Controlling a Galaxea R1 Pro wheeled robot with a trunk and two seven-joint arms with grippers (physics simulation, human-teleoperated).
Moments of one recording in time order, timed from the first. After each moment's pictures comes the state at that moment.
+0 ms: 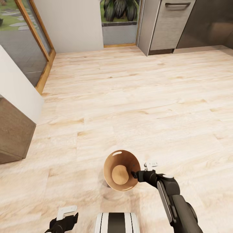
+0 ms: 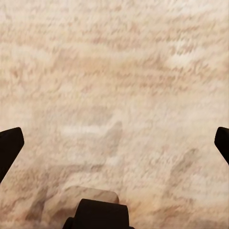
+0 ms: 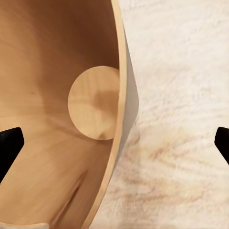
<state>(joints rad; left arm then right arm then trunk) -0.01 0.01 0.02 -1.18 0.14 0.36 0.11 -0.35 0.11 0.00 -1.41 0.09 0.79 0.30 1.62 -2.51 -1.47</state>
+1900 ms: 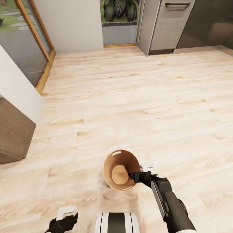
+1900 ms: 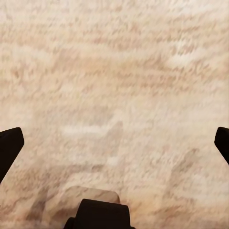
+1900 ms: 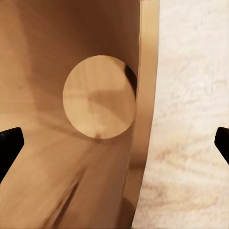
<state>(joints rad) -0.01 0.01 0.02 -1.18 0.14 0.36 0.11 -0.40 0.13 0.00 -1.22 0.09 0.68 0.25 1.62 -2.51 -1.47</state>
